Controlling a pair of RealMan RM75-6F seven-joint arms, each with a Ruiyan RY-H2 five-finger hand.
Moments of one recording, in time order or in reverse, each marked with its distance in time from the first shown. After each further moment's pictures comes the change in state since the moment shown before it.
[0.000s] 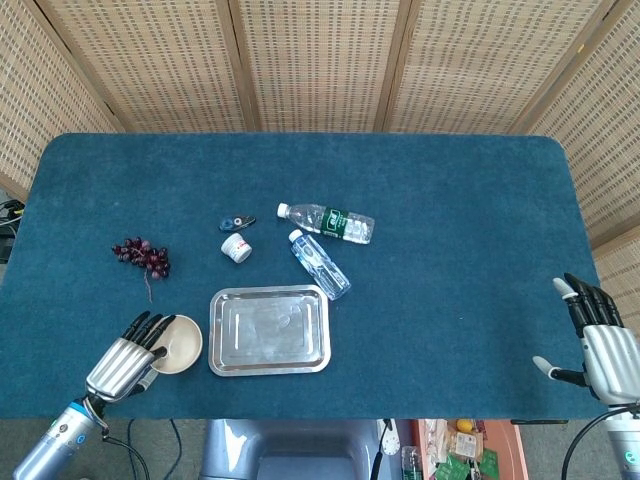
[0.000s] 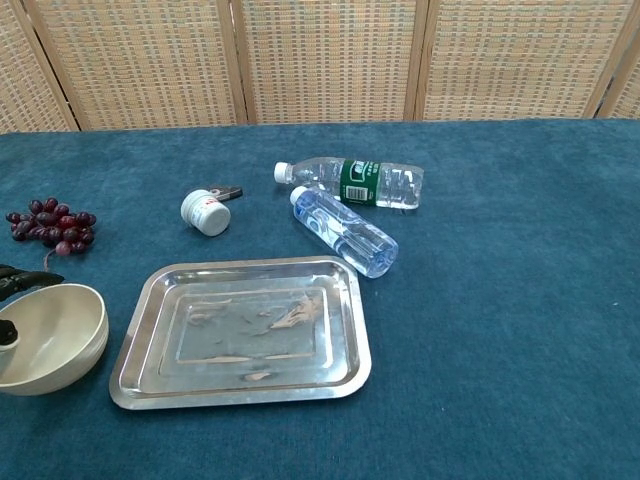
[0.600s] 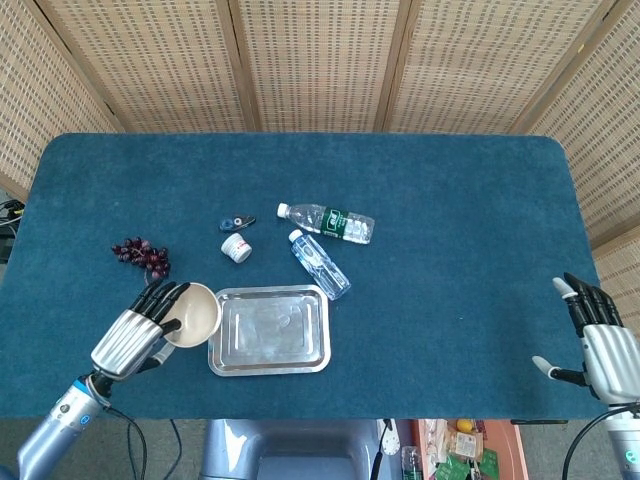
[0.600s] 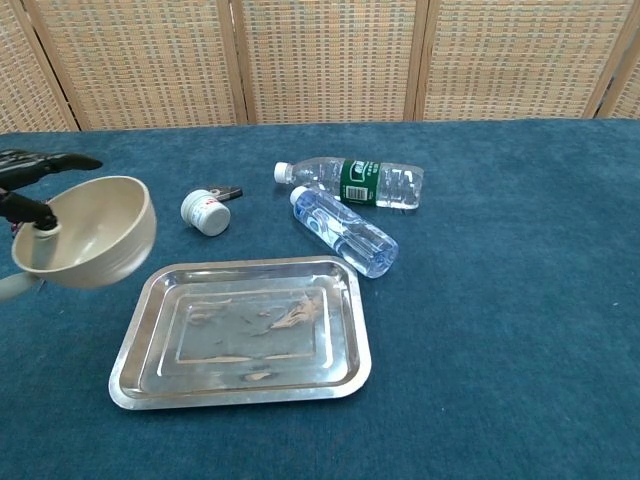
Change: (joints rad) left arm -0.110 0.098 -0.090 -0.231 0.018 0.031 -0.012; right arm 0.003 0.004 -0.001 -0.002 0.001 -0.004 0.011
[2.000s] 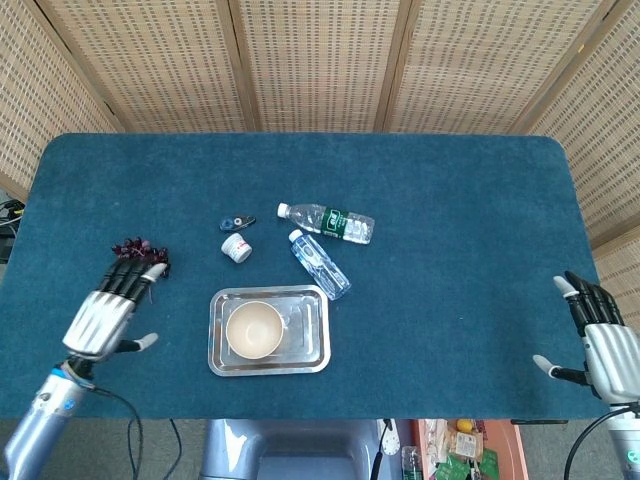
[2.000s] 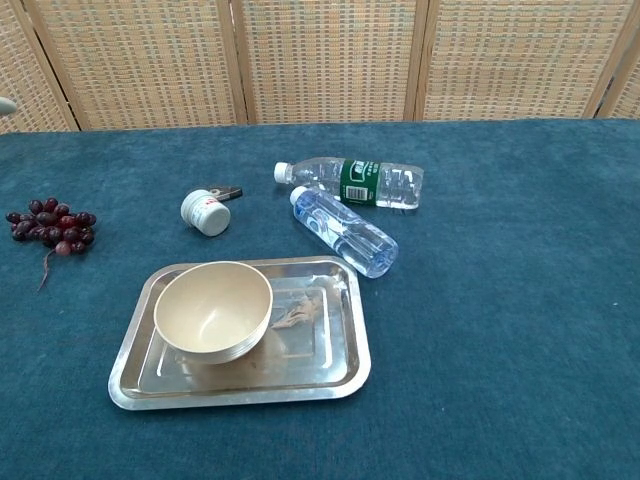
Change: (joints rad) left arm 0.060 0.101 -0.024 -0.117 -0.227 0.122 -0.002; right arm -0.002 -0.001 0.001 0.012 -0.015 0.017 0.022
